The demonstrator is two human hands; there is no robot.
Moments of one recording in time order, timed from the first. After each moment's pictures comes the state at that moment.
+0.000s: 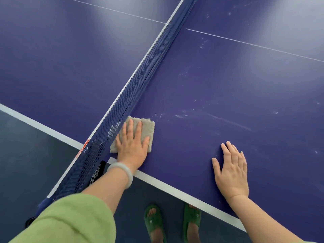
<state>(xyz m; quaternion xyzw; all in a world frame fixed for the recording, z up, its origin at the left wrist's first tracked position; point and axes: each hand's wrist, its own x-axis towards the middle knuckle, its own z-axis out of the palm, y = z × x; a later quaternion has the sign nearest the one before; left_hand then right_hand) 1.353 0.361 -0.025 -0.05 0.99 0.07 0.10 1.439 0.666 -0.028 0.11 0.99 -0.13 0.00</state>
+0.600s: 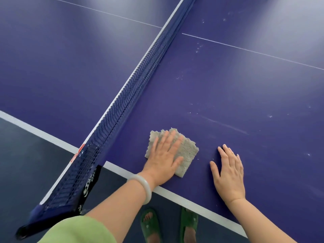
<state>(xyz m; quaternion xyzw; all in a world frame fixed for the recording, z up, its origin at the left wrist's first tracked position) 1.374 0.439 -0.013 0.22 0.96 0.14 0.12 1.437 0.668 -0.017 0.13 0.97 -0.20 0.03</state>
